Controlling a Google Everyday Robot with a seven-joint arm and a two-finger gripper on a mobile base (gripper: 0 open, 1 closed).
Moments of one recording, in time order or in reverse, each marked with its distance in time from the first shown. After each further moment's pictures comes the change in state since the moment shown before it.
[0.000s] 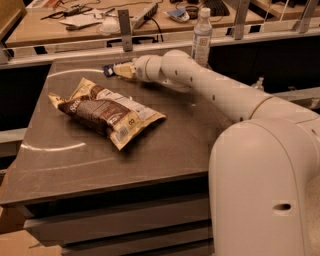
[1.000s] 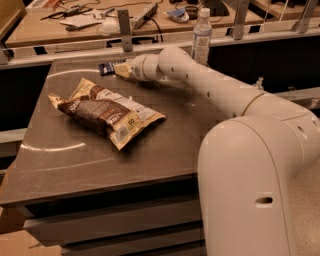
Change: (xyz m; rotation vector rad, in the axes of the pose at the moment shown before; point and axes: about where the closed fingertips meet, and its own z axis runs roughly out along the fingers) arm 0.005 0.010 0.012 -0.047 0.049 -0.016
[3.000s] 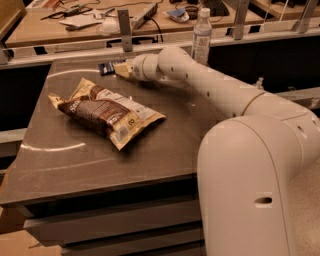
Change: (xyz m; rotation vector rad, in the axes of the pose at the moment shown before) arm -0.003 0.000 -0.001 0.000 0.000 0.000
